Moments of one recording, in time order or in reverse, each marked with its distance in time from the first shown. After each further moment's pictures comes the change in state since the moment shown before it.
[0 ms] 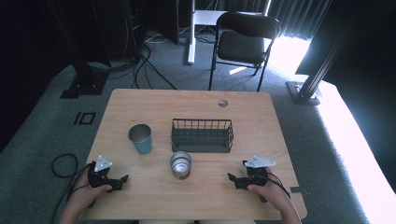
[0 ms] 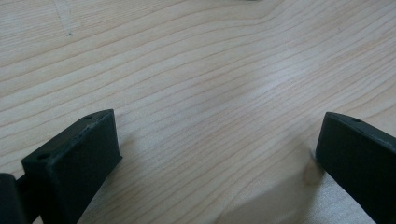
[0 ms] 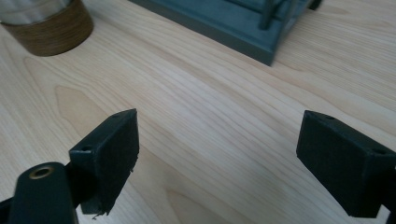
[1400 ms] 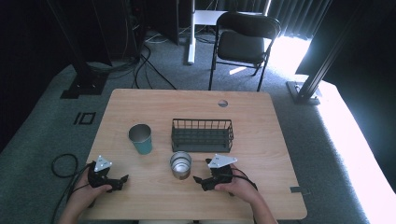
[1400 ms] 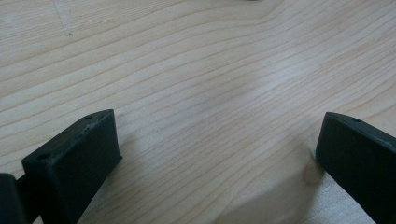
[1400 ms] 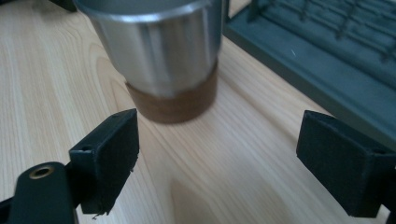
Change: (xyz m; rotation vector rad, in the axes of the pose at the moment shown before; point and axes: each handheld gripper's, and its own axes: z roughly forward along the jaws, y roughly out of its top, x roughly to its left) left arm 0.000 0.000 0.000 0.000 -0.001 -0.001; right arm 0.077 0.047 0.063 -0.055 0.216 -0.181
